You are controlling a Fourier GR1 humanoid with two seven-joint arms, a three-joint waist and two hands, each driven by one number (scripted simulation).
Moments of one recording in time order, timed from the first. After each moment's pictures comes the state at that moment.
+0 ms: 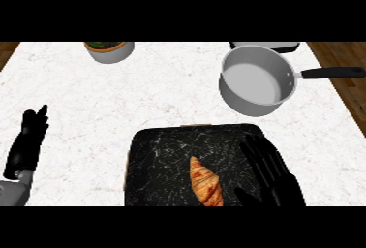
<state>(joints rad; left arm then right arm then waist) -0.13 0.57 -0.17 -1.26 0.16 0.37 0.27 0.14 -0.34 0.58 -1.75 1.05 -0.64 0.12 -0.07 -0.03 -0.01</state>
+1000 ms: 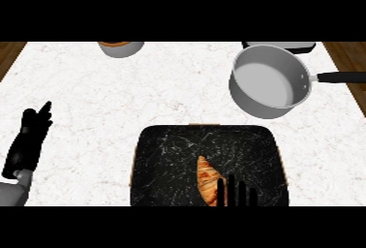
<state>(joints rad) -0.11 0.58 -0.18 -1.35 0.16 0.35 0.31 0.32 -0.05 0.96 -1.87 1.76 0.22 0.97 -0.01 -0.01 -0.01</state>
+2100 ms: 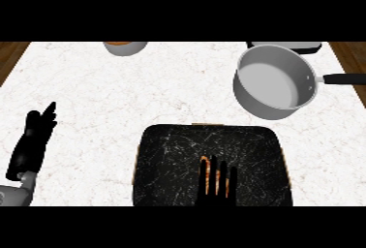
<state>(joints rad) -0.09 0.54 -0.16 -1.42 0.11 0.33 0.34 0.01 -0.03 0.99 -1.72 1.53 0.30 1.13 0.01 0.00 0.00</state>
